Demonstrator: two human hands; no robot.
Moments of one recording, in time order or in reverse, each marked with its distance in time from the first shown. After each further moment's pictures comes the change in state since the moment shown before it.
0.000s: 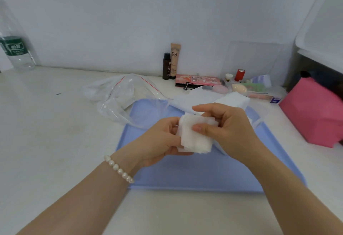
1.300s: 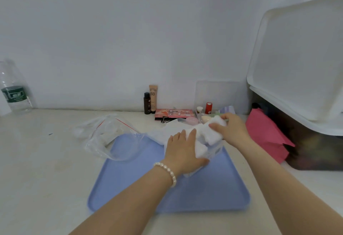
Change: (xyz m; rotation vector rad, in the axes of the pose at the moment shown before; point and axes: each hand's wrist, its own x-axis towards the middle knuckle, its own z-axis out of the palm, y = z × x) left_hand 0.086 0.010 0.099 1.509 0.286 0.131; right_hand 0.041 0.034 -0.129 -0.381 0.317 0.330
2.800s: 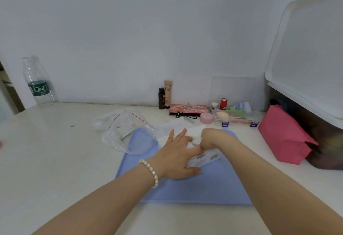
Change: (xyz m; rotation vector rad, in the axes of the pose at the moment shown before) left_hand -0.046 -0.064 -0.017 0.161 -0.107 0.330; right_hand -0.014 -0.059 0.078 -0.939 -0.733 0.066
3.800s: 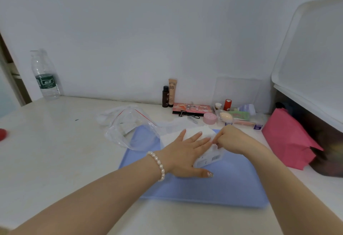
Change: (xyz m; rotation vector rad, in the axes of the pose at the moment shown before) left_hand 0.011 0.007 -0.008 0.025 -0.105 0.116; right_hand -0.033 0.043 0.007 0.486 0.254 -0.113
